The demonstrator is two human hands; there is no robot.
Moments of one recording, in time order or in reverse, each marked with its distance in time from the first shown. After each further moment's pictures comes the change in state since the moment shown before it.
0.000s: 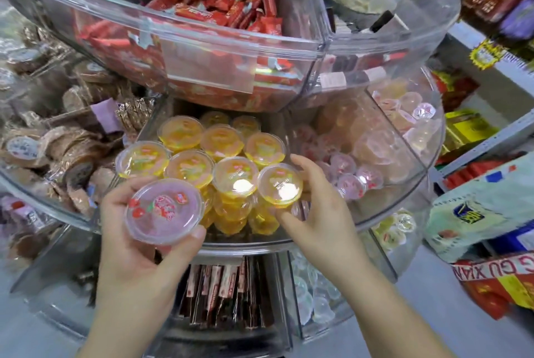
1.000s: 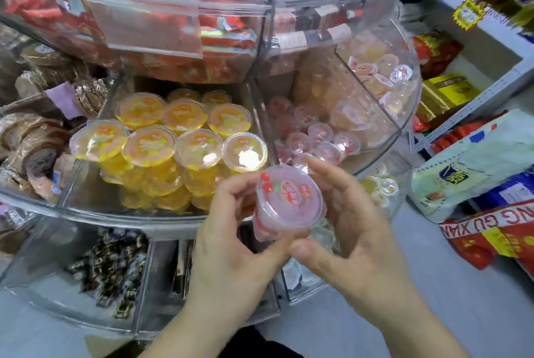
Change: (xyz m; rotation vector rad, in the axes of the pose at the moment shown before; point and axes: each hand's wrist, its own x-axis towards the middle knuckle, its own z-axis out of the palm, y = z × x) left_hand -0.051 0.031 0.090 -0.119 -0.315 0.146; right_hand -0.075 -0.017 -0.048 0.453 0.020 0.028
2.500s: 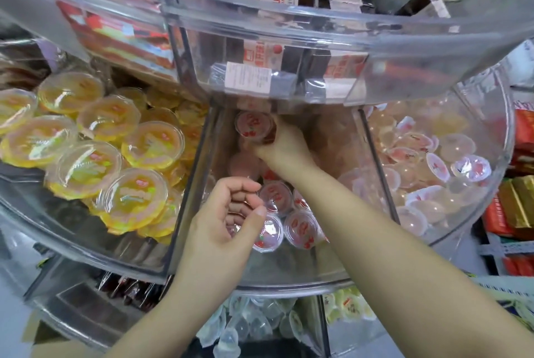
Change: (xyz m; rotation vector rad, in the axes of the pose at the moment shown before) left_hand 0.092 -0.053 0.124 0.075 0.405 -0.347; right_hand 0.265 0.133 -0.029 -0.447 -0.404 0.049
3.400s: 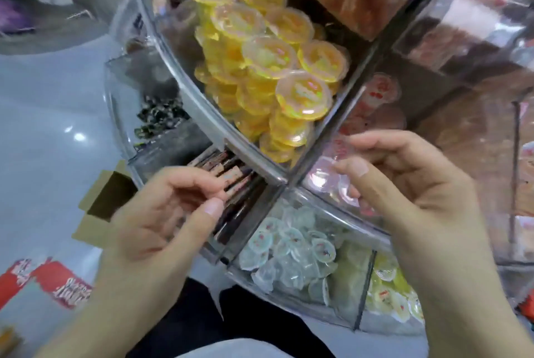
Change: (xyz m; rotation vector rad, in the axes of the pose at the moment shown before) left_hand -0.136 -0.004 -0.110 -0.013 0.446 0.150; right_hand -0.182 -0.083 -0.014 0.493 -0.257 -0.291
